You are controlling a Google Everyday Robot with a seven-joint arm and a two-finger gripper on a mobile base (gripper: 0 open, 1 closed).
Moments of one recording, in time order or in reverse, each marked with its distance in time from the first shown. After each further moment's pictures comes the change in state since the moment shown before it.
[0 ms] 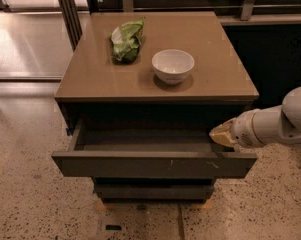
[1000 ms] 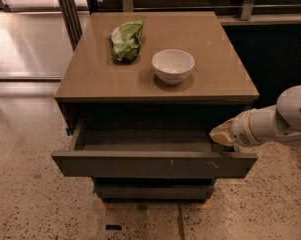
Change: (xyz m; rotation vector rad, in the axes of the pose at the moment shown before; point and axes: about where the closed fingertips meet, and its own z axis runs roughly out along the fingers) arm 0.006 -0.014 0.014 0.012 0.023 0.015
